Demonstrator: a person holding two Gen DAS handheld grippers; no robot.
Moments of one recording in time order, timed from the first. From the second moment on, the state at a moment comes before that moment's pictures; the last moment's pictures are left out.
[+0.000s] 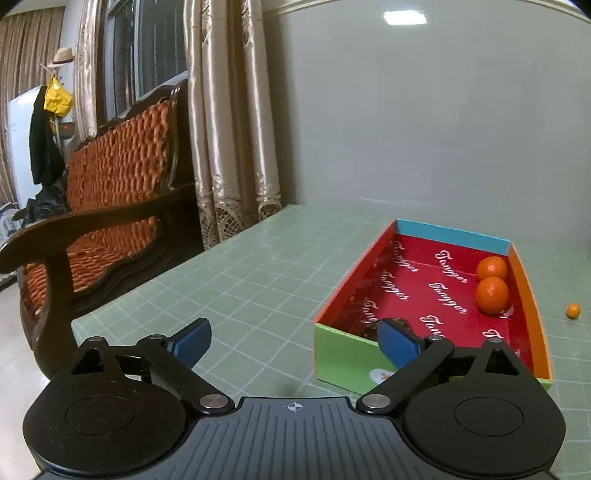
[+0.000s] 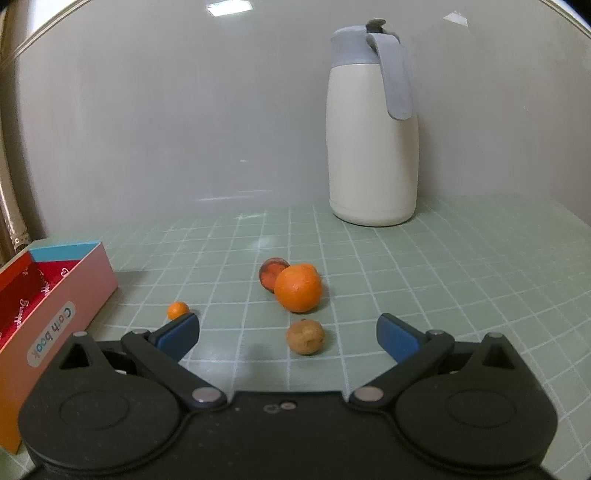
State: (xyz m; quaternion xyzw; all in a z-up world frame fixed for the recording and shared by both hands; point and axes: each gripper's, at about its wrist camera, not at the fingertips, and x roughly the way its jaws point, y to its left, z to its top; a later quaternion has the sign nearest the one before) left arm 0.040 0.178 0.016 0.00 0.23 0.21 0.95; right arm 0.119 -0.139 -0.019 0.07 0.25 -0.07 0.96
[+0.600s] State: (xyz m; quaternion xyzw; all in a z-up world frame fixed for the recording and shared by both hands) left arm 0.032 0.181 0.019 0.00 0.22 0.21 0.95; right arm 0.137 -0.154 -0.033 0.10 0.30 -0.06 0.95
